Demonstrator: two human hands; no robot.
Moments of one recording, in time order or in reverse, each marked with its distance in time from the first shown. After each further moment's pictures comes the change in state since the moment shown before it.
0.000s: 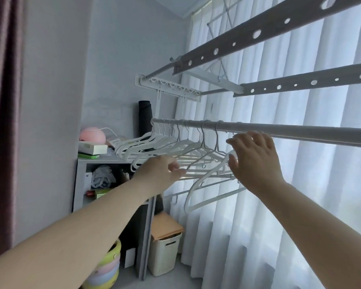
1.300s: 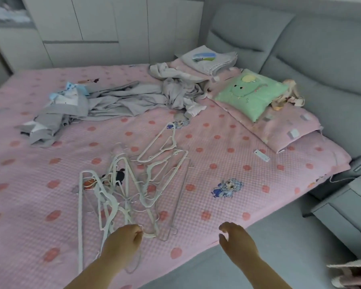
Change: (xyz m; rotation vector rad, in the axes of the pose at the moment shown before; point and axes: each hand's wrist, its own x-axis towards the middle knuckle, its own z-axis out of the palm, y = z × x) left_hand -0.873 -0.441 -0.362 0.317 0.391 -1.912; right_hand -0.177 -1.004 -0.348 1.249 -1.247 -1.237
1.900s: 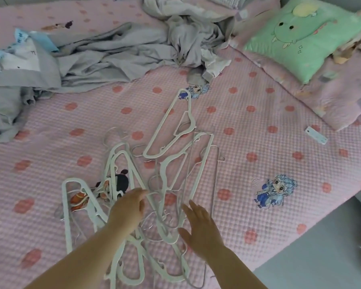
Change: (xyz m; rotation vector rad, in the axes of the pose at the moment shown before) left_hand 0.242 -0.083 -0.012 0.042 -0.045 0.032; right_hand 0.206 -0.136 0.096 0.019 -0.318 -0.150
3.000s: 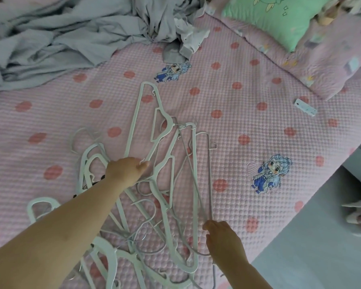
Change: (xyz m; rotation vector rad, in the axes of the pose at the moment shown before) left_hand 0.119 0.022 -0.024 0.294 -0.197 0.014; right_hand 0.001 0.037 0.021 0.110 0.069 0.324
